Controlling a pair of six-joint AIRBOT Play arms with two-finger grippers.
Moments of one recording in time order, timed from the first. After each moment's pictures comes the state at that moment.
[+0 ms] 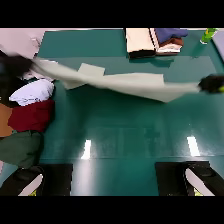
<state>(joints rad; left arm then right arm) -0.19 -0.74 1.39 1.45 -1.08 -1.72 -0.07 -0.81 1.32 -1.44 1.39 1.54</state>
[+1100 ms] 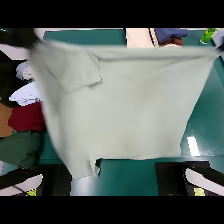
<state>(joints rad) -0.19 -1.28 1.81 1.49 -1.33 -1.61 -0.07 -1.20 1.75 -1.54 1.50 1.51</state>
